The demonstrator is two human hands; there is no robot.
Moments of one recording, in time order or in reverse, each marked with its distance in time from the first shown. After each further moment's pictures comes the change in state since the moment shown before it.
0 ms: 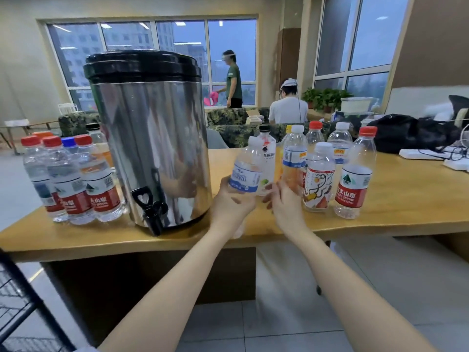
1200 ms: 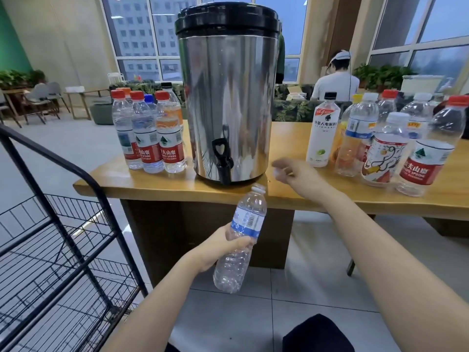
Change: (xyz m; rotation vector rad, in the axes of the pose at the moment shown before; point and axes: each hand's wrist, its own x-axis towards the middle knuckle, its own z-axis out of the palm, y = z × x) left_hand -0.135 -0.098 -0.146 -0.176 -0.515 -0.425; right_hand -0.019 -0.052 0.061 -0.209 -0.540 -0.097
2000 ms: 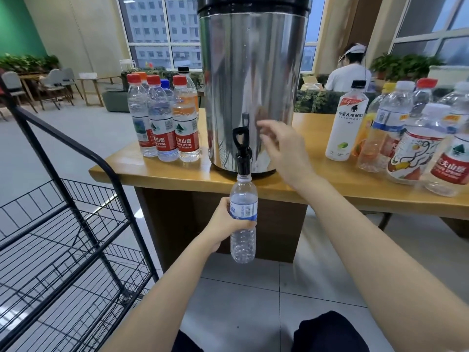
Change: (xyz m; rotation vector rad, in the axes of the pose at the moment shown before) left_hand 0.021 -0.006 -0.028 -0.023 0.400 -0.019; right_hand 0.022 -0.080 0.040 -0.062 0.404 -0.373
